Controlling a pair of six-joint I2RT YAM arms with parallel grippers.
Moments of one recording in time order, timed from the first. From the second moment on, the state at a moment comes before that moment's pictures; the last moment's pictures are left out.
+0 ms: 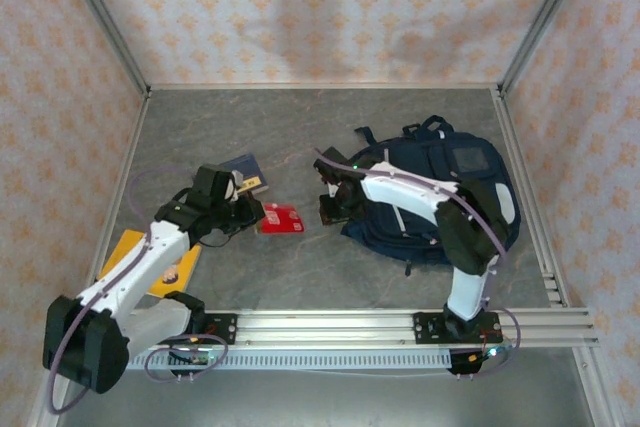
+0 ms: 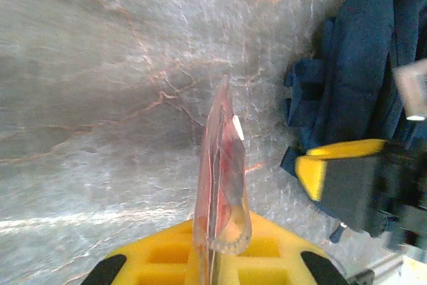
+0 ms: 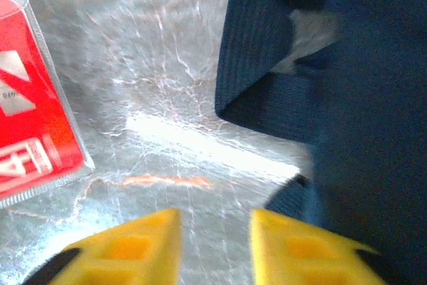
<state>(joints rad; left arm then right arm) -0.29 1.03 0.70 -0.60 0.32 -0.81 0.76 1.79 1.32 -0.85 -0.13 0.53</state>
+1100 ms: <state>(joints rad) -0.29 1.01 0.83 -0.72 0.21 -0.84 0.60 1.88 1.47 -1.00 0.37 0.48</state>
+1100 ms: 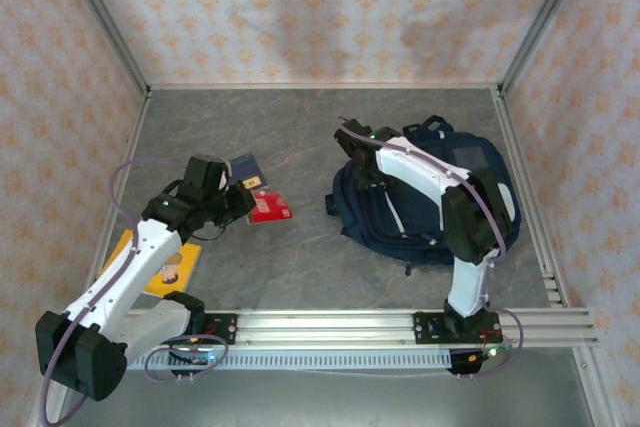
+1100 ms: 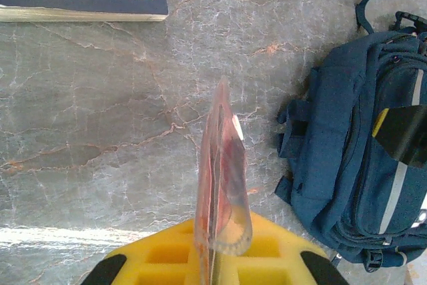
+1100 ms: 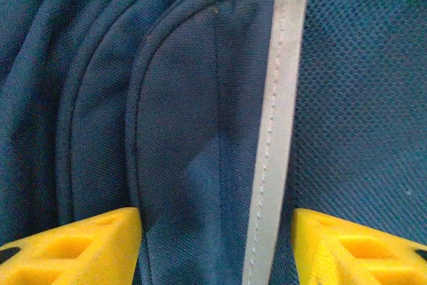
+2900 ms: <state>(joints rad) -0.58 1.31 0.97 -0.10 0.52 -1.06 0.47 1.23 1.26 -0.97 -0.20 0.20</state>
